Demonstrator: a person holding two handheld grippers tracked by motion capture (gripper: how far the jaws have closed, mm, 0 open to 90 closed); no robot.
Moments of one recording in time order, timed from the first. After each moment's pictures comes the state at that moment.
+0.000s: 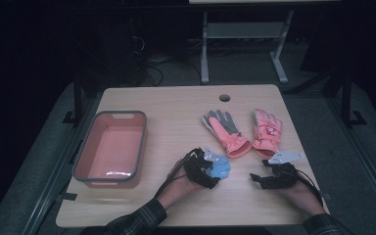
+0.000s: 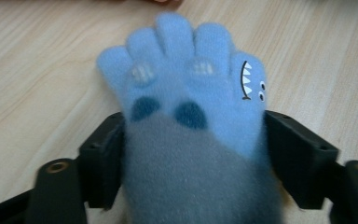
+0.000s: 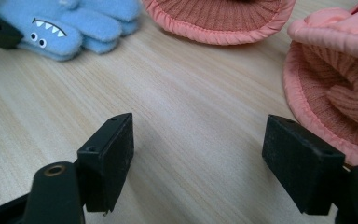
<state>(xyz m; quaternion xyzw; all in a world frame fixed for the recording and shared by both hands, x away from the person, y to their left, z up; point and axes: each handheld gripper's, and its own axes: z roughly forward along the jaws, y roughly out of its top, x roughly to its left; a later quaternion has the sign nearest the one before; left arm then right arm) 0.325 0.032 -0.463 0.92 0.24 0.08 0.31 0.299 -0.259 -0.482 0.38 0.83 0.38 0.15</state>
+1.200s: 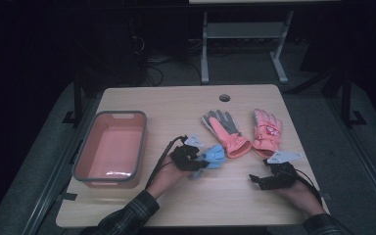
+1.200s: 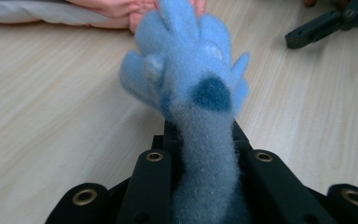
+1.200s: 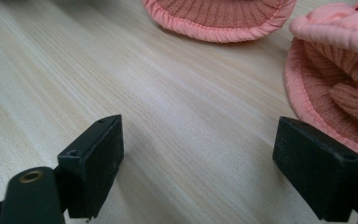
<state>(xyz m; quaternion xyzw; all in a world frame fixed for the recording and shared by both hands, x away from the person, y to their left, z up) 0.348 0.073 -0.431 0.89 0.25 0.03 0.37 0.300 -0.257 -0.482 0.38 0.83 0.37 0.15</state>
